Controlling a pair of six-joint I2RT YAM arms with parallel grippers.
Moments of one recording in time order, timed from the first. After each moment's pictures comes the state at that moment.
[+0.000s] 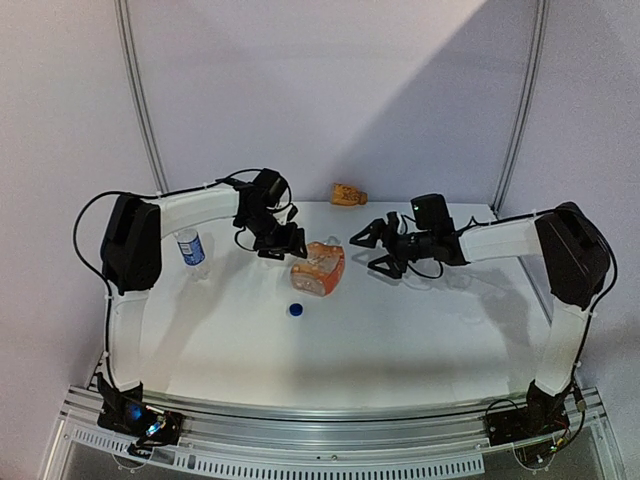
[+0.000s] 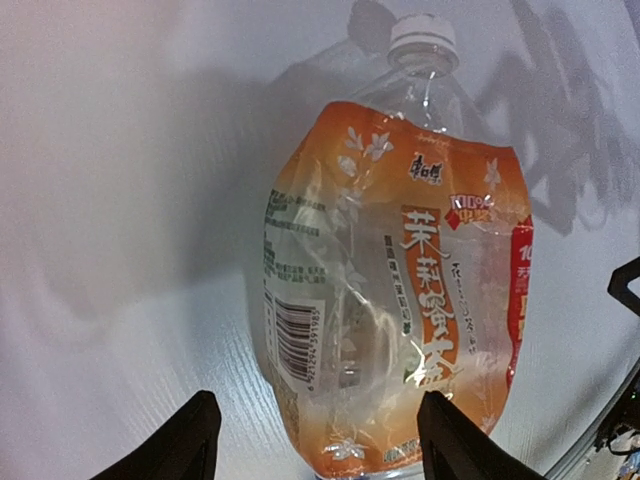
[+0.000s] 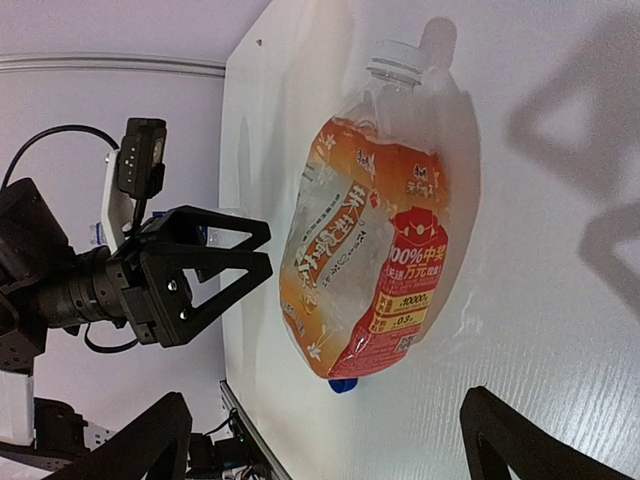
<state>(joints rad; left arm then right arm) -0.54 2.20 1.83 -0.76 0.23 -0.41 0.53 1.91 1.17 0.17 -0.57 1.04</state>
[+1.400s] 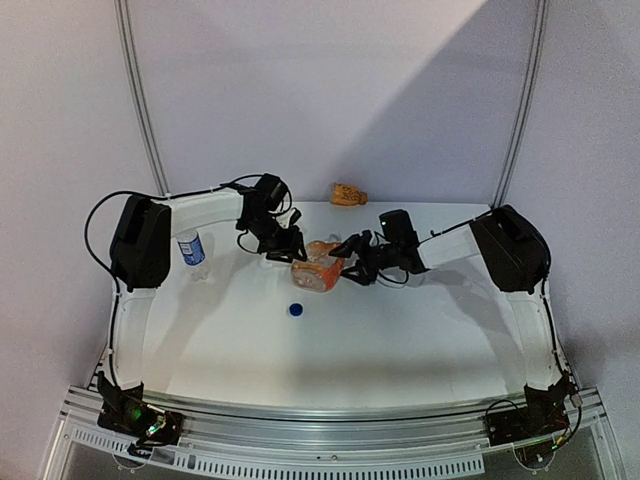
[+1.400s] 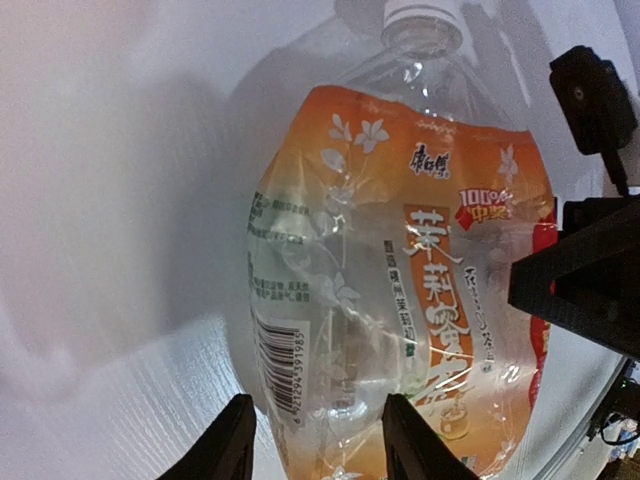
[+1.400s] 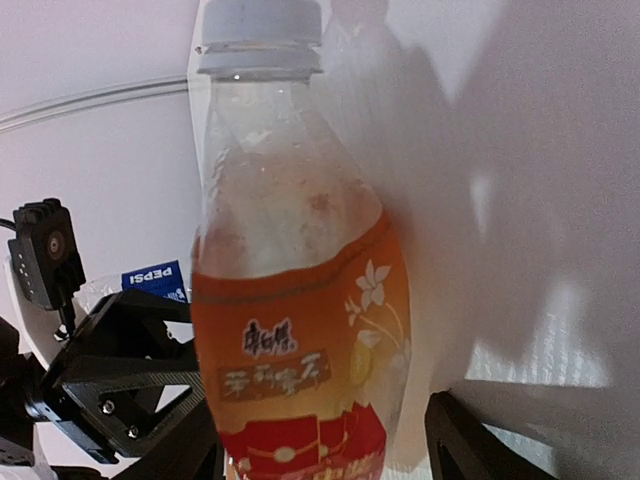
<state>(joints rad) -0.51 2.28 1.87 -0.74 0.30 -0.38 0.57 2.33 1.47 0.30 -0.61 1.25</state>
